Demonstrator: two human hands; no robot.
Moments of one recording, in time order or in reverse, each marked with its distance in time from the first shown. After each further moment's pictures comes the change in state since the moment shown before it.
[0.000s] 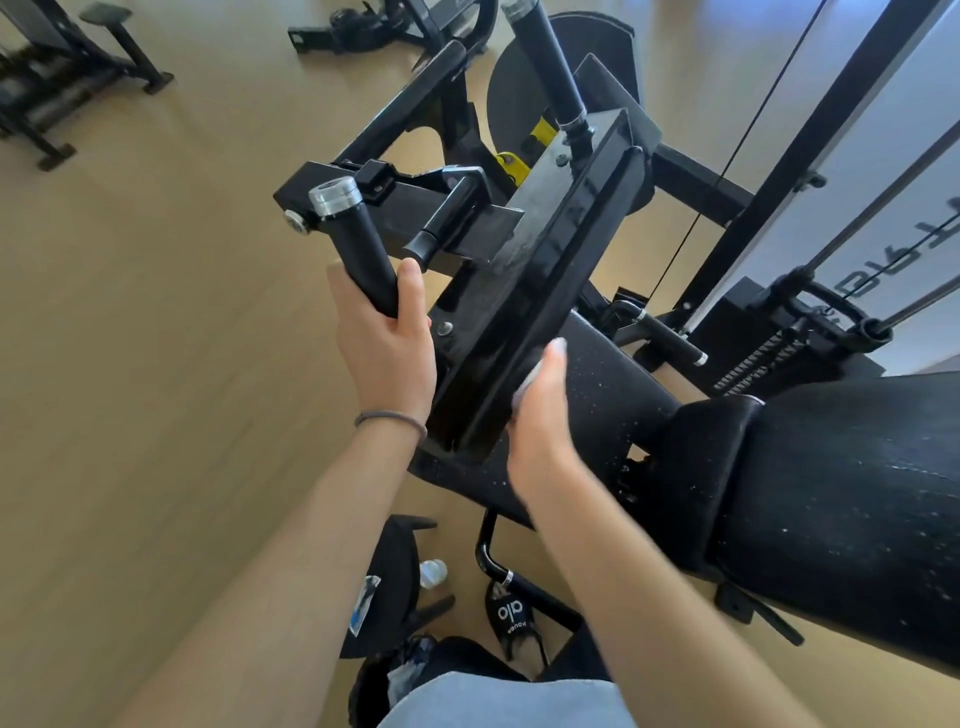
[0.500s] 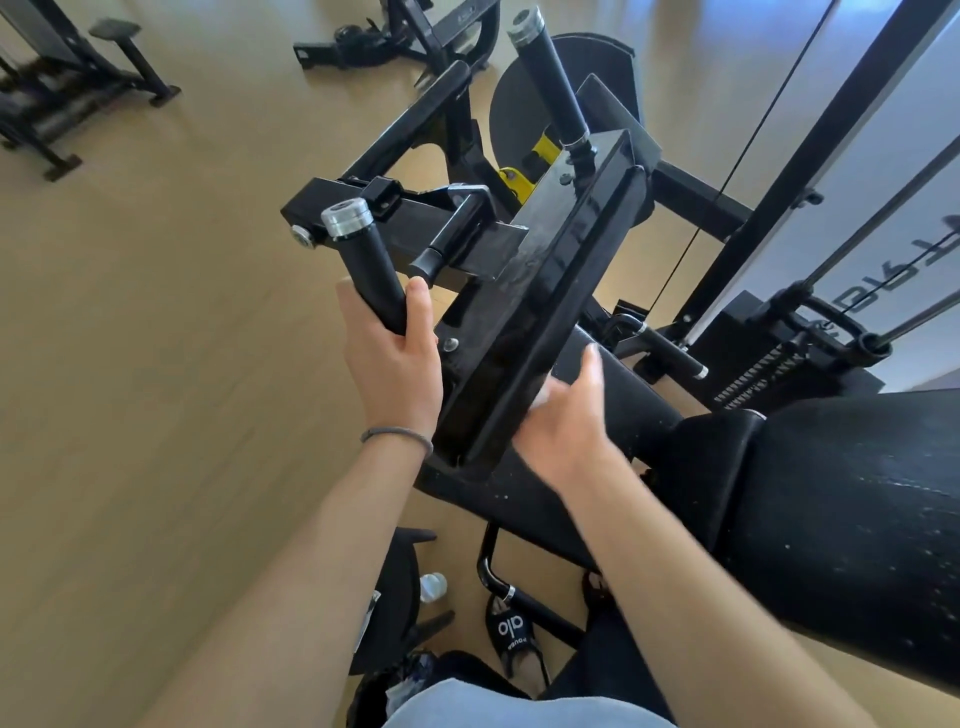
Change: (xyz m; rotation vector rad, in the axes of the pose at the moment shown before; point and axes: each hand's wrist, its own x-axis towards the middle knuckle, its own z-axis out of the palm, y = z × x) left_hand 0.001 0.001 -0.001 -0.004 -0.023 -0.015; right_hand 0.025 -0.019 -0.021 0.284 -0.192 0.165
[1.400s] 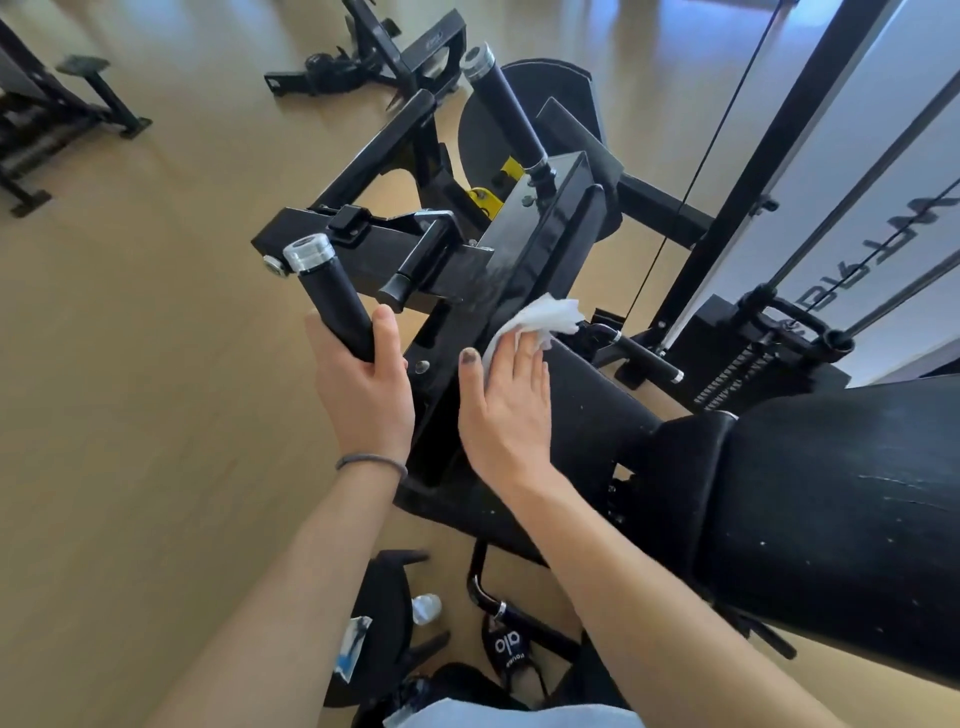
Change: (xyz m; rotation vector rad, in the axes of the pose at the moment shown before) left_hand -0.004 0.001 0.002 0.019 0.024 -0.003; right_hand -0.003 0.016 0.022 -1.531 0.301 -0.734
